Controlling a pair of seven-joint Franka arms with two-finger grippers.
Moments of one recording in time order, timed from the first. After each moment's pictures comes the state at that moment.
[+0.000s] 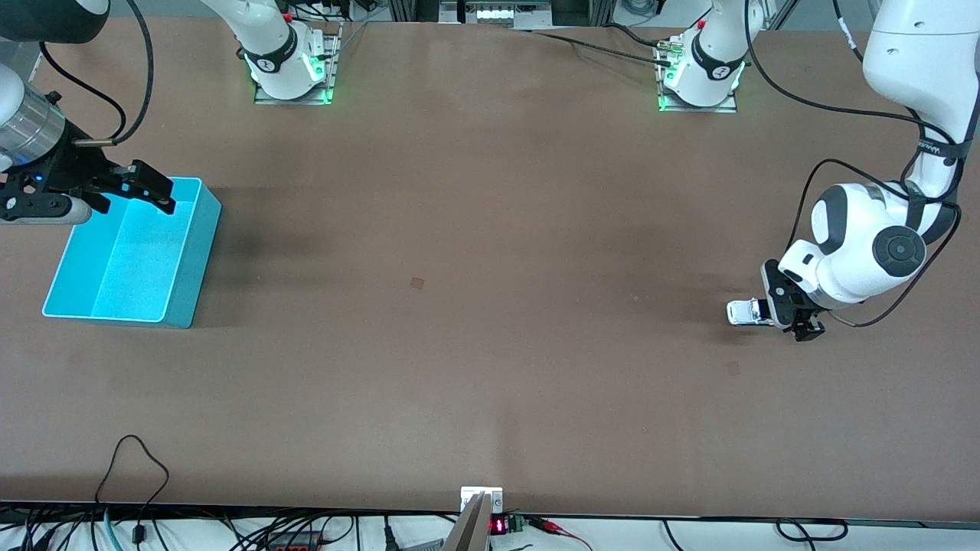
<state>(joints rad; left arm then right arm) 0.16 0.50 -0.05 -1.97 0.14 2.46 1.47 0.06 0.02 0.01 -1.66 -0.01 1.71 0.07</state>
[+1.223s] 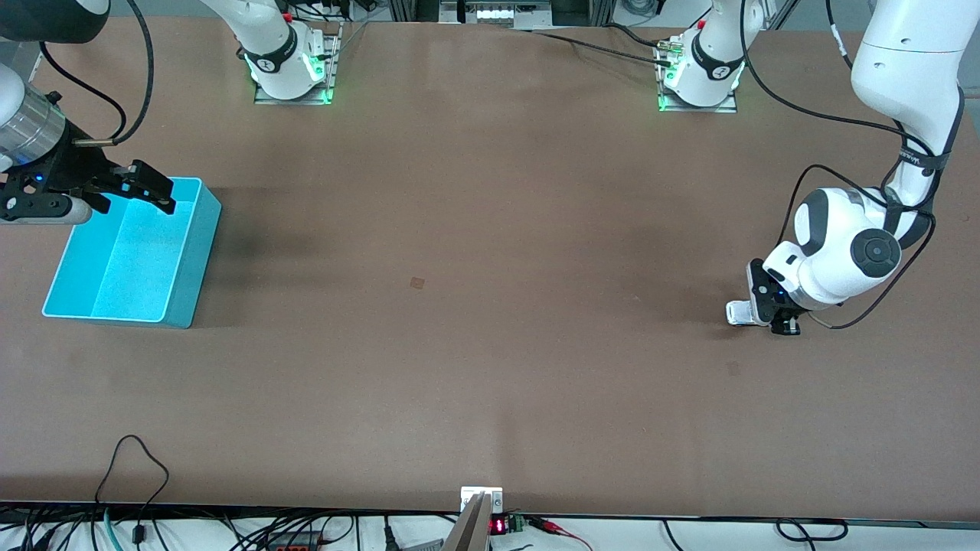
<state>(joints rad) 0.17 0.52 -0.08 -1.99 0.14 2.51 1.53 0.06 0.02 0.01 -1.66 -0.01 1.71 0.07</state>
